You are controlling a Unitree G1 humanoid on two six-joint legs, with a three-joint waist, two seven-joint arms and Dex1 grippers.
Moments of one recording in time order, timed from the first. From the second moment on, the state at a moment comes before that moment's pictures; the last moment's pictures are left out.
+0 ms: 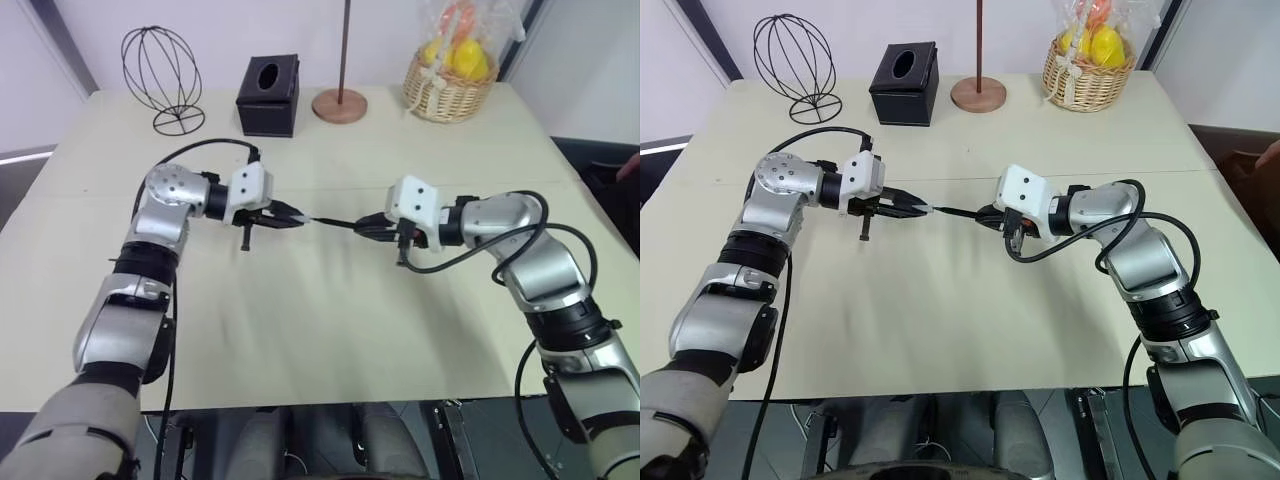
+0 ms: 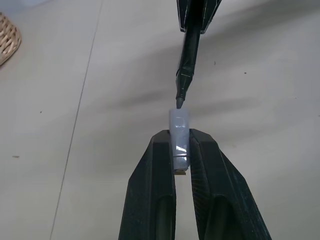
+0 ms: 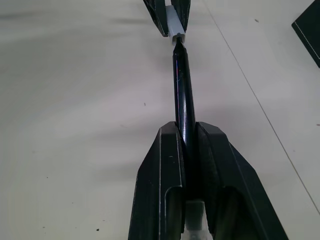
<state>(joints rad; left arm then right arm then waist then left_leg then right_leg) -0.99 0.49 -0.14 0.76 -0.07 -0.27 -1.44 -0.68 -0.67 0.22 -0.12 0.13 0.45 1.03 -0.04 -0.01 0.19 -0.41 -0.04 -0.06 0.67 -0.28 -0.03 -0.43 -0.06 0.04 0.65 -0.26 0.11</state>
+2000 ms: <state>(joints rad) -1.00 0.46 -0.13 0.75 -0.09 -0.21 -1.43 -0.65 -0.67 0.21 -0.12 0.13 0.44 1.00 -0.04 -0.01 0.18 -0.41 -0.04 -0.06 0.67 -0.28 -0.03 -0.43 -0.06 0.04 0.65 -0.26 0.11</state>
